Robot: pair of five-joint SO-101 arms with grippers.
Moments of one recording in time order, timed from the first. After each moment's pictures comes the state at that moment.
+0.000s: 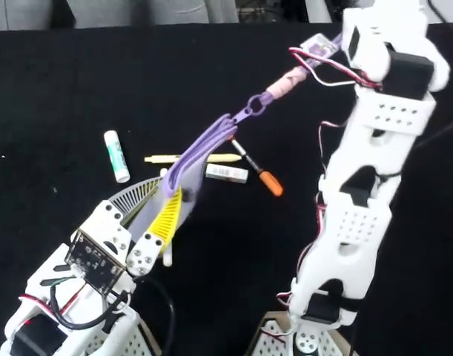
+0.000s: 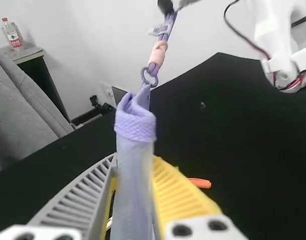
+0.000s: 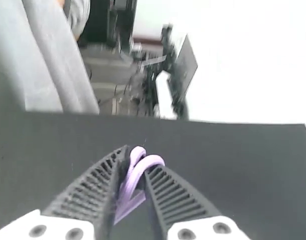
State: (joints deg) left arm 27.5 -104.7 56.8 59.3 -12.5; right arm 13.7 36.2 -91.6 87.8 11.3
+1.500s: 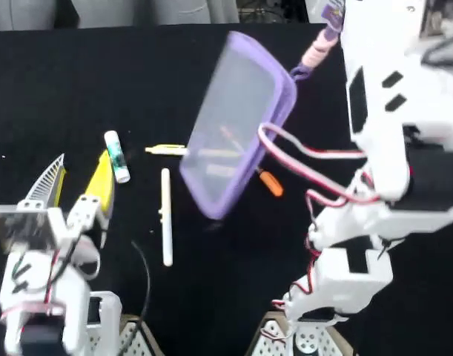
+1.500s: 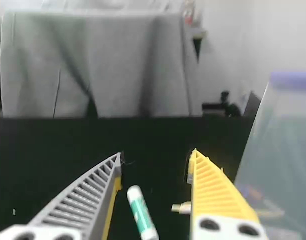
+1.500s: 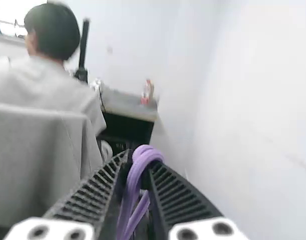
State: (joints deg) left arm -9.8 -104.7 63.2 54.9 -2.0; right arm 2.6 8.5 -91.7 82.2 11.5
